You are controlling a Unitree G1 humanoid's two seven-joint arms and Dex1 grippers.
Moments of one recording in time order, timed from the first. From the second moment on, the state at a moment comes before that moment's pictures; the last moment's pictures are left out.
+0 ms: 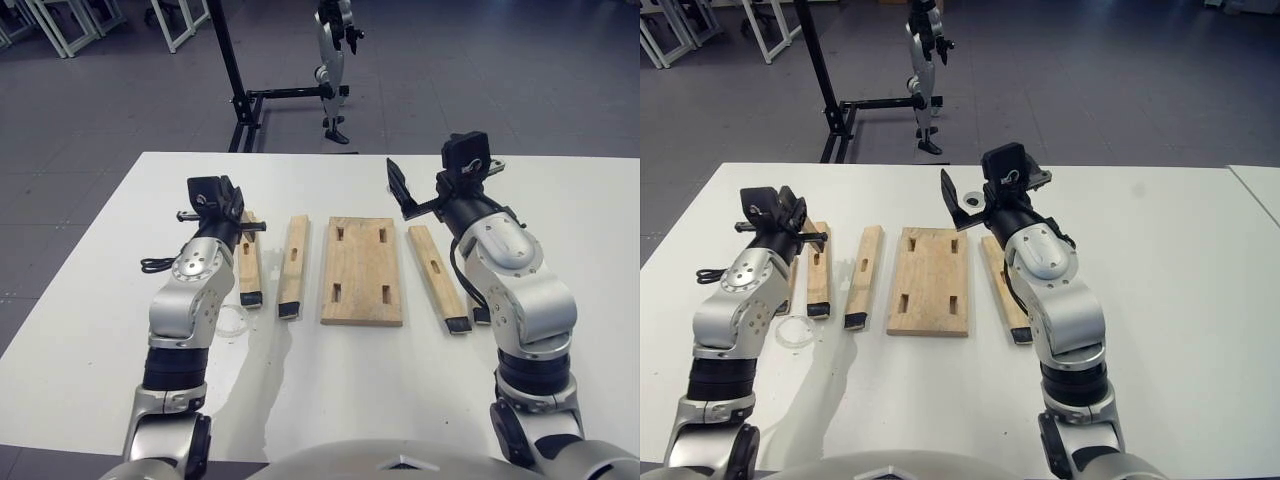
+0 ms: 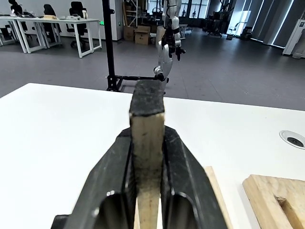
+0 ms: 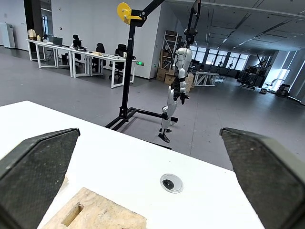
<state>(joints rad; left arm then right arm) -0.26 0.33 0.07 -0.10 -0.41 0.49 0.15 -0.42 -0.17 0.12 -0.52 0.10 0.79 0.09</state>
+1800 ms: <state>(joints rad) -0.16 0.17 0.24 -0.20 -0.19 0.50 0.13 -0.42 -0.15 0.11 -0.52 0.07 0.79 0.09</state>
